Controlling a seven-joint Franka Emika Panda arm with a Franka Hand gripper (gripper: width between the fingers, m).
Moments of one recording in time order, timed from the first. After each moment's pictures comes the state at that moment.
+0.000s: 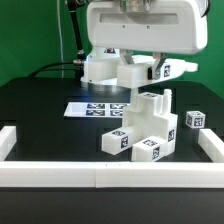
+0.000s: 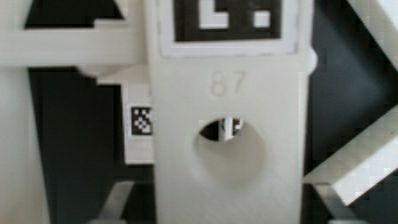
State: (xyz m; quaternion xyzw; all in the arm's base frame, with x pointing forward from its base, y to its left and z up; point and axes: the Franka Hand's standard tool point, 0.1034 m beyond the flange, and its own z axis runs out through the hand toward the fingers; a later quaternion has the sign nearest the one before) arm 0.553 0.023 0.133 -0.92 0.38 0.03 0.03
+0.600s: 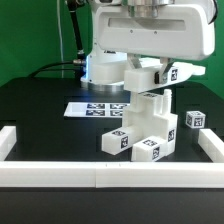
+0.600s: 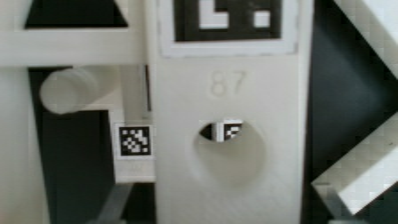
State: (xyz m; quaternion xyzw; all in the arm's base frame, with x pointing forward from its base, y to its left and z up) arm 0.553 0.039 0.128 -0.93 0.37 0.04 0.03
